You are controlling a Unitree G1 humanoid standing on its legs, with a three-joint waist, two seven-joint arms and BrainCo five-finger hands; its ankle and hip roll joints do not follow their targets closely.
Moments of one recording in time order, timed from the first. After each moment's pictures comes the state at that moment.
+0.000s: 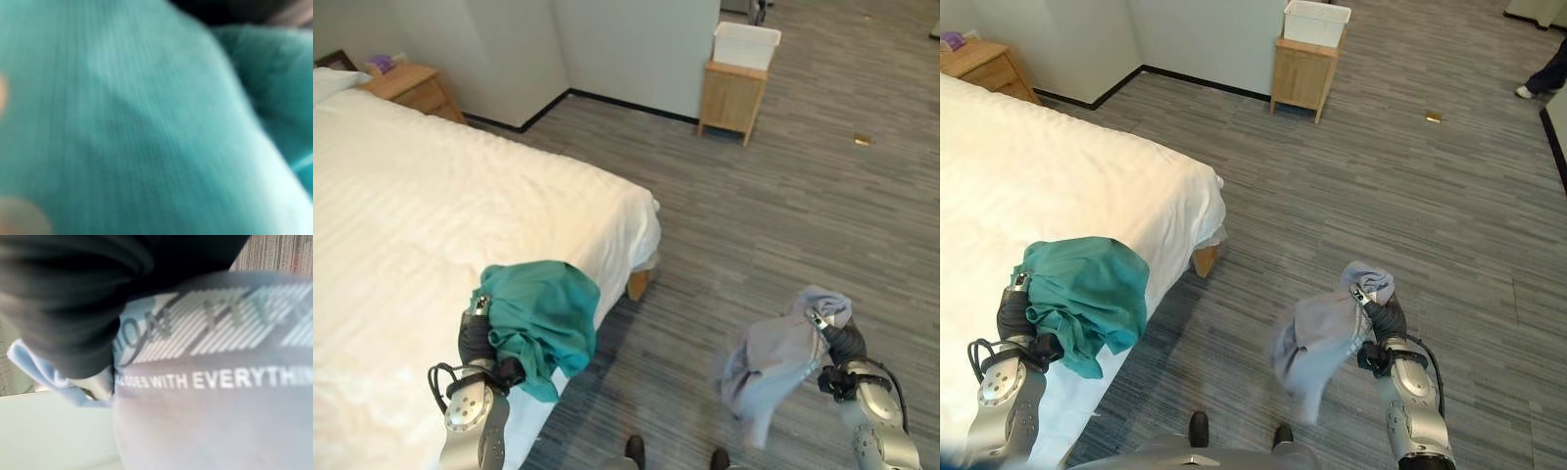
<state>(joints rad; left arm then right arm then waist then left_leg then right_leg) 0.13 0.33 0.23 0.08 -0.45 -0.14 0.14 0.15 -0.32 -0.10 0.13 0.48 -0.09 0.03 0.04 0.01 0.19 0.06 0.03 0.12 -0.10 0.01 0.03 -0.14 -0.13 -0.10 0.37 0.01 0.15</state>
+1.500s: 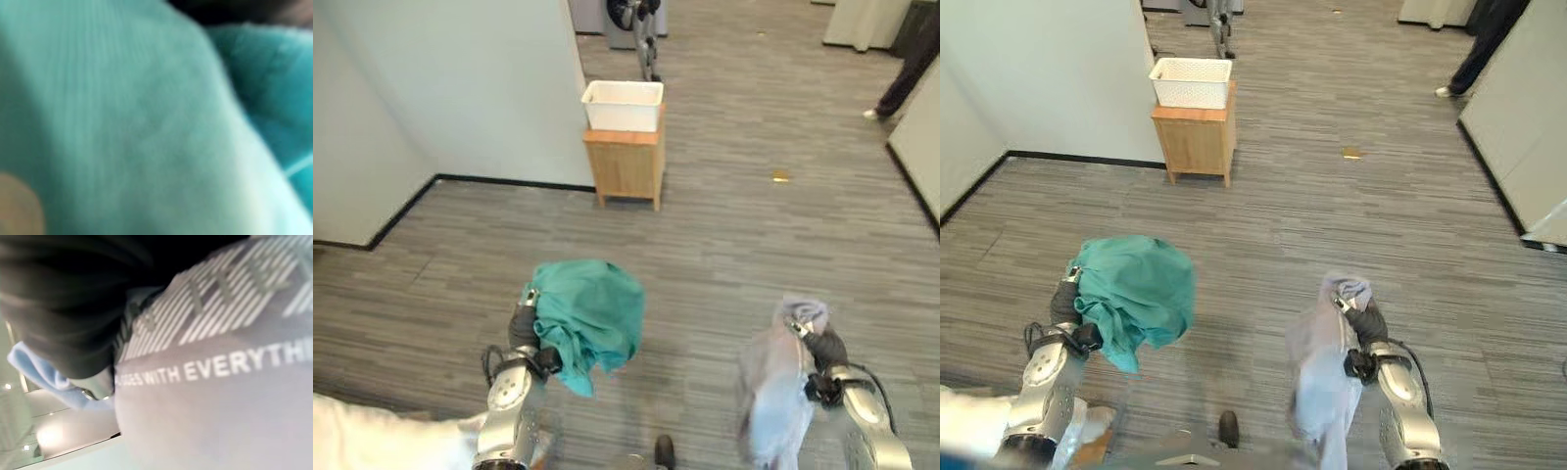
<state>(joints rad) 0.07 0.28 0.07 0.16 -0.45 -0.12 0.07 0.16 -0.34 0.01 0.11 0.51 -0.06 0.04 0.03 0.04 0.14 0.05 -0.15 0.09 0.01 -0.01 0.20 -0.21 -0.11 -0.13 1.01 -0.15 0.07</state>
